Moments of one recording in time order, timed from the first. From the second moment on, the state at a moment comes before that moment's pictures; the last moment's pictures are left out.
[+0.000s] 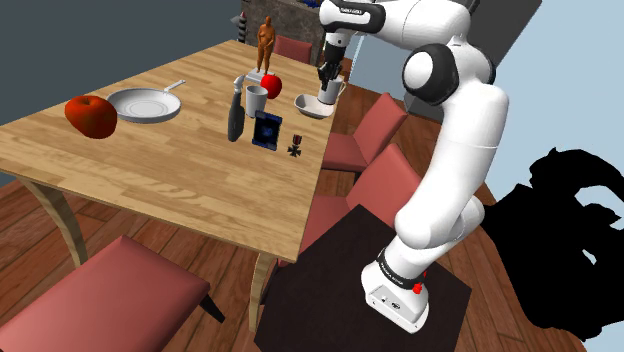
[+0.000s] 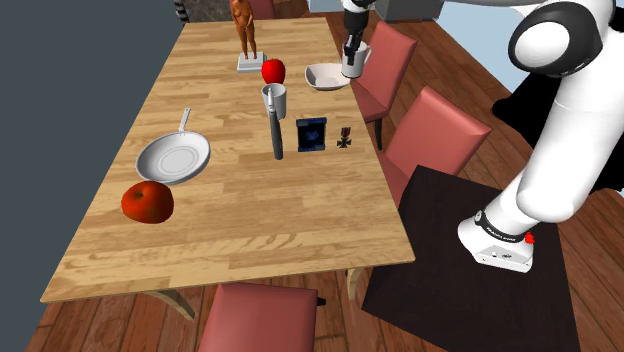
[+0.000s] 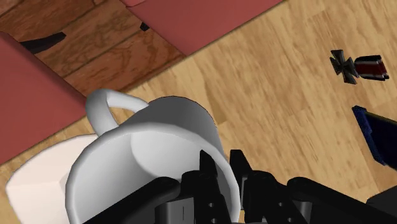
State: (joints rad) arm -0.37 0.34 -0.05 -1.39 -0.04 1.75 -0.41
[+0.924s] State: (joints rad) arm -0.49 0.53 -0.09 -1.17 -0.01 1.73 -0.57
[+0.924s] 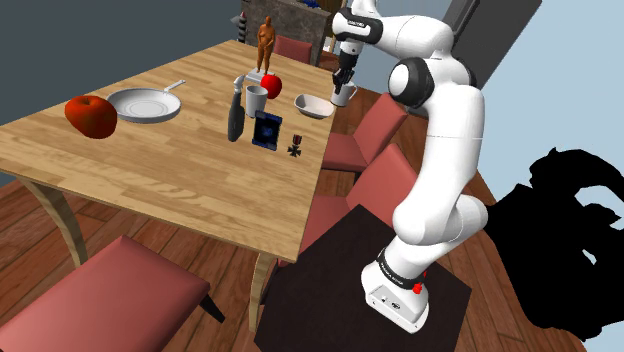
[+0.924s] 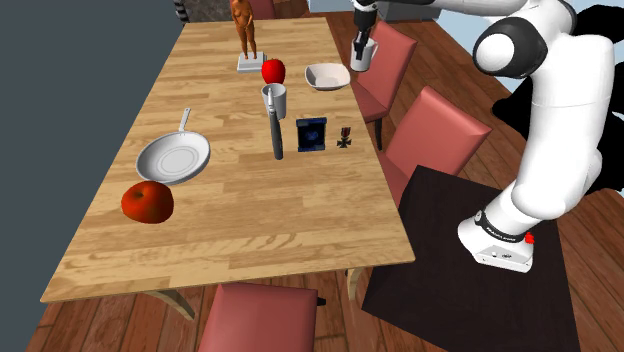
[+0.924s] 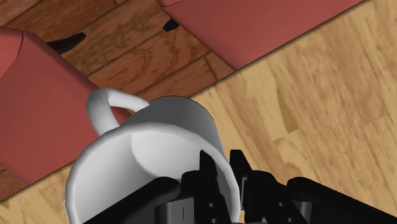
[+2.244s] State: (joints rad) arm -0.49 0.55 -0.09 -1.41 -0.01 1.99 -0.56
